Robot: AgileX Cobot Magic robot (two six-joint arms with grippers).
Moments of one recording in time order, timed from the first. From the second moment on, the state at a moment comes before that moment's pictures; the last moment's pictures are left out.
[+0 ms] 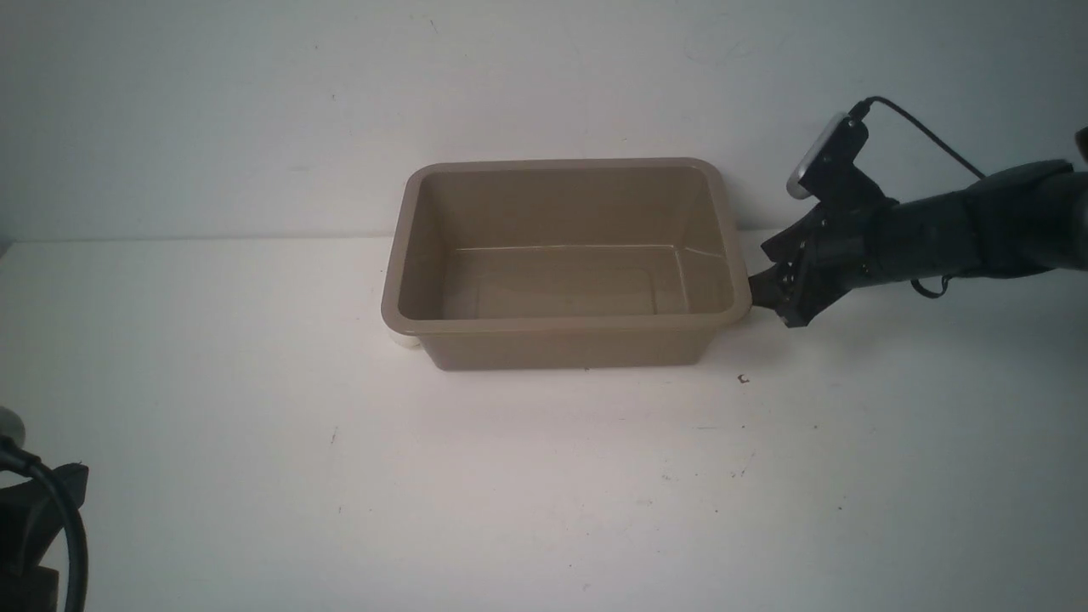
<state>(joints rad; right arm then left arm) 0.04 2.17 -1.47 1.26 0.67 -1.96 -0.01 0.51 -0.55 -0.13 0.67 0.26</state>
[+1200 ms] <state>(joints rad) 0.04 2.26 -1.48 1.49 0.60 -2.14 -0.01 0.51 -0.55 -0.13 0.67 0.26</state>
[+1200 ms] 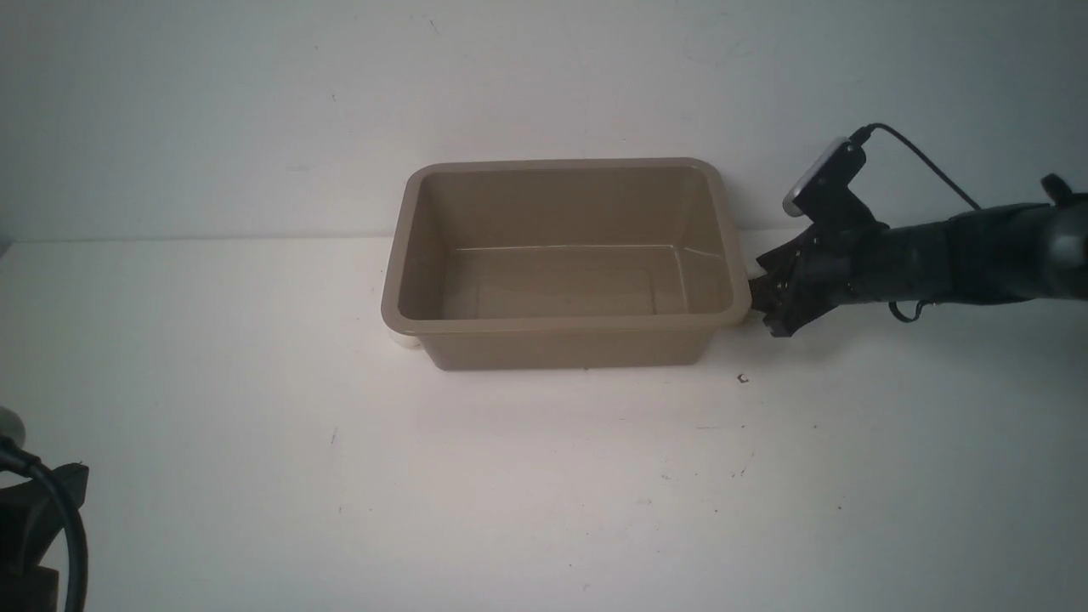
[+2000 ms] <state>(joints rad) 0.06 2.05 -1.48 1.47 0.96 -2.04 -0.01 0.51 -0.55 -0.11 0.67 0.26</state>
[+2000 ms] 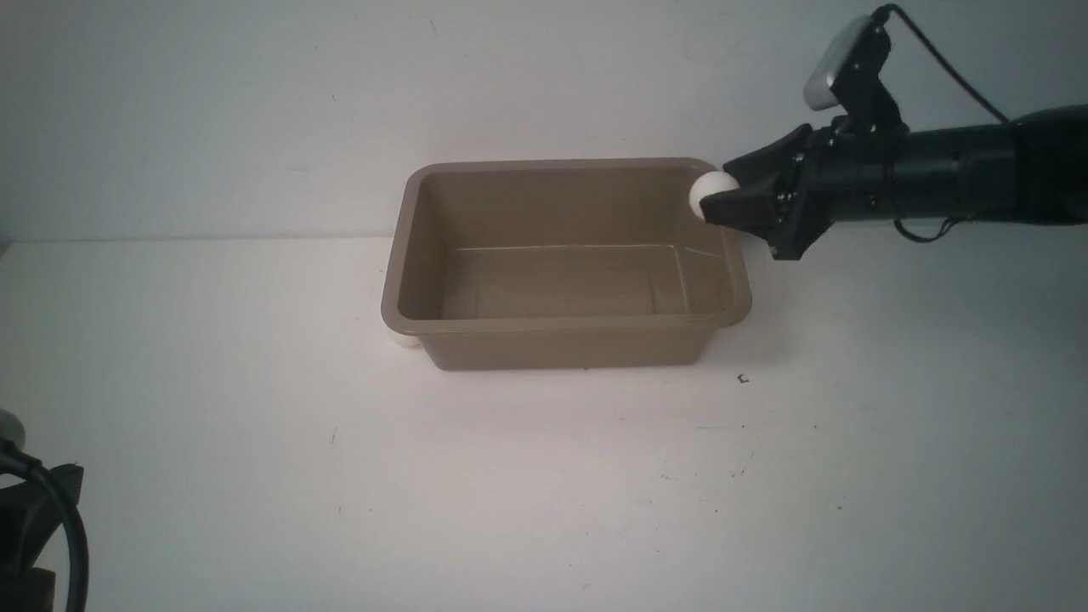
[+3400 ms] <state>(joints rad) -0.01 2.07 -1.48 1.70 0.79 -2.24 -0.01 0.51 -0.55 -0.10 0.68 0.26</state>
